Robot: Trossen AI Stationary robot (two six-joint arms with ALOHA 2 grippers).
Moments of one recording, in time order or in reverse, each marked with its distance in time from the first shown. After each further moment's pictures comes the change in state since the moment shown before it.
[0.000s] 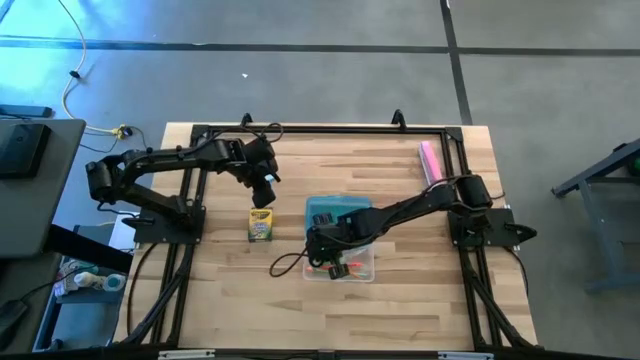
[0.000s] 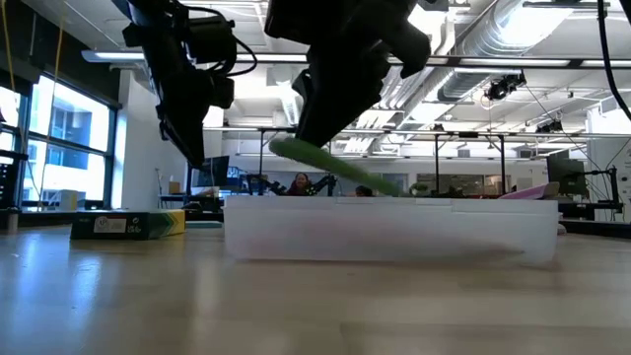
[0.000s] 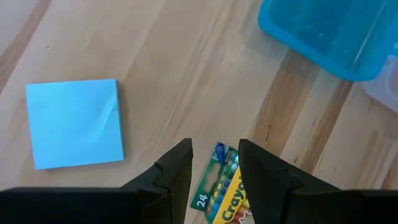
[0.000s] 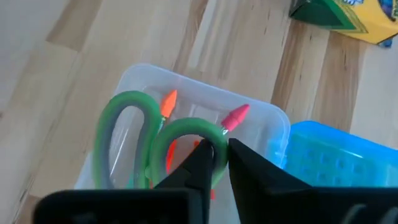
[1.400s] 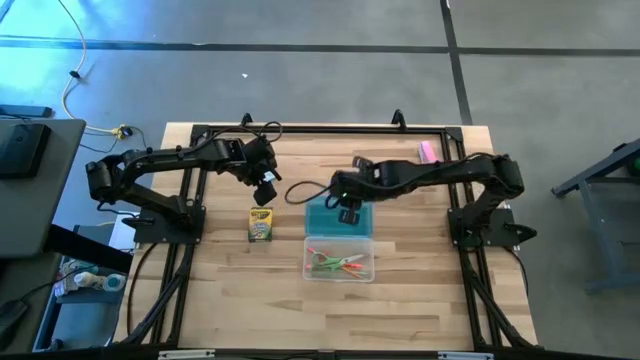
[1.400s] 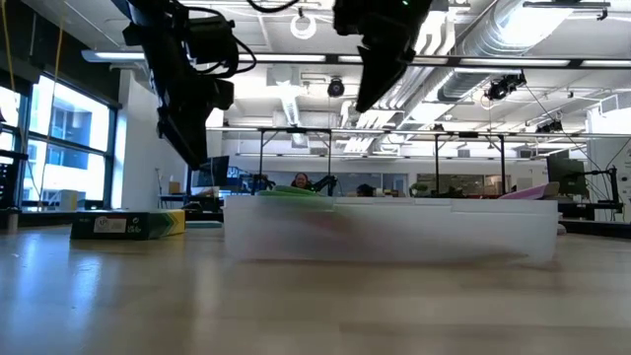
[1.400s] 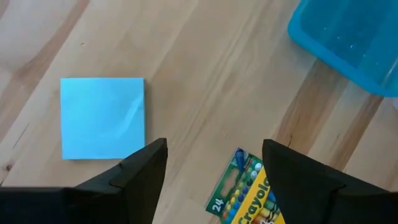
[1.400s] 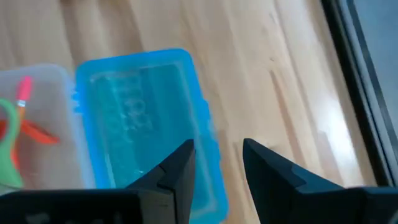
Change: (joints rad) left arm 0.004 0.000 0.000 0.006 -0.082 -0.048; right arm -0.216 -0.290 -0.041 -0.308 0.270 0.263
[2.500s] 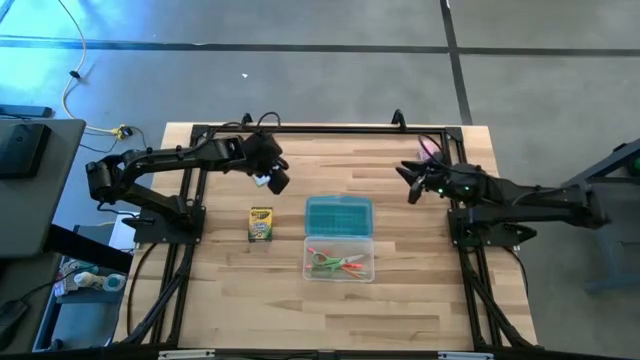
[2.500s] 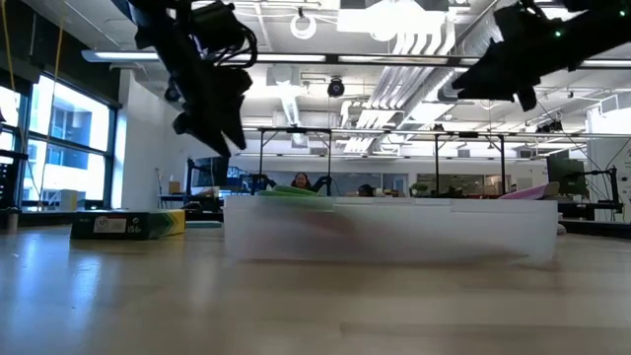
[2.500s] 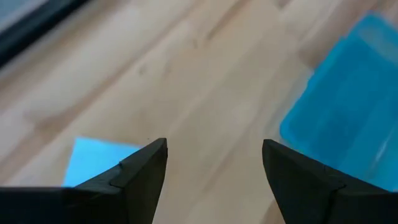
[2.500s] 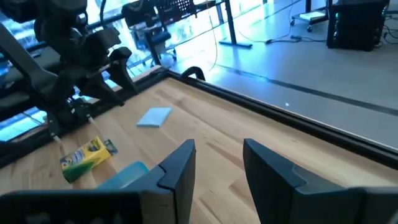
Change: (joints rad) left arm 0.000 0.000 0.000 0.246 -0.086 -0.175; right arm -0.157 -1.176 -1.108 0.812 0.099 0.234
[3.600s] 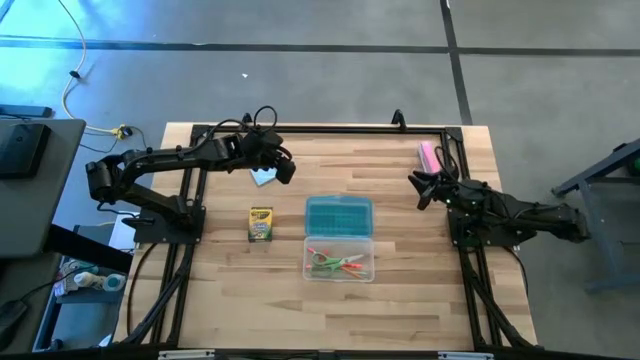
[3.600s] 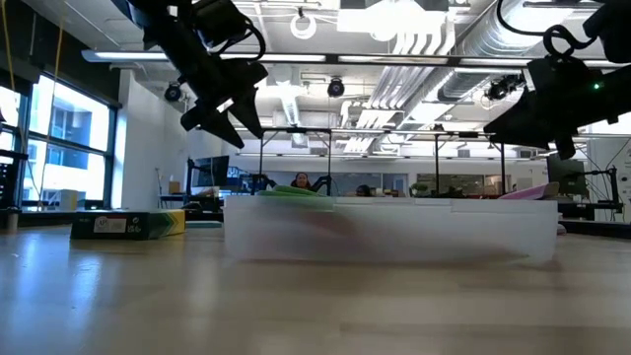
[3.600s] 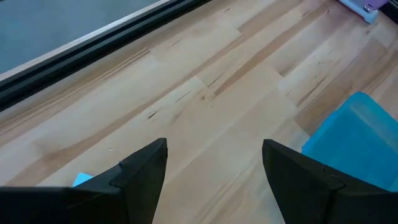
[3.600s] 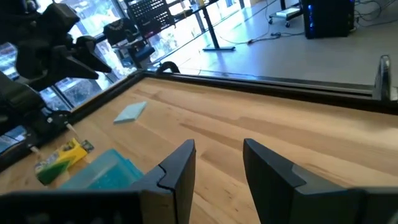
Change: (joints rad) left arm 0.000 0.000 0.000 0.147 -0.093 -0.116; right arm -0.002 -0.439 -0.301 -0.123 0.081 0.113
